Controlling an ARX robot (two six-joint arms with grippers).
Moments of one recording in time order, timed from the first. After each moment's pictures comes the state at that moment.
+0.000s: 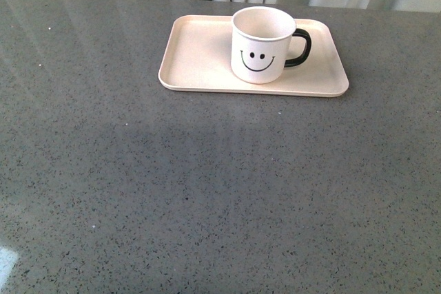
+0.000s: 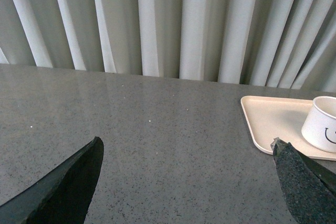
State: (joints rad) left arm 0.00 0.02 0.01 0.00 0.00 -0.01; right arm 0.00 1.49 0.48 1.00 0.00 -0.01
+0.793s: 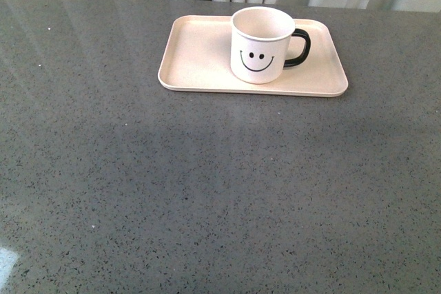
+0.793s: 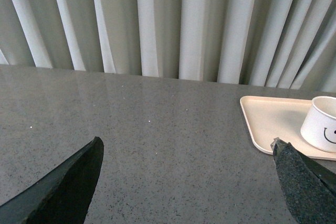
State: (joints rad) left arm 0.00 0.02 0.01 0.00 0.00 -0.01; right arm 0.00 0.96 0.05 0.89 0.00 -0.01
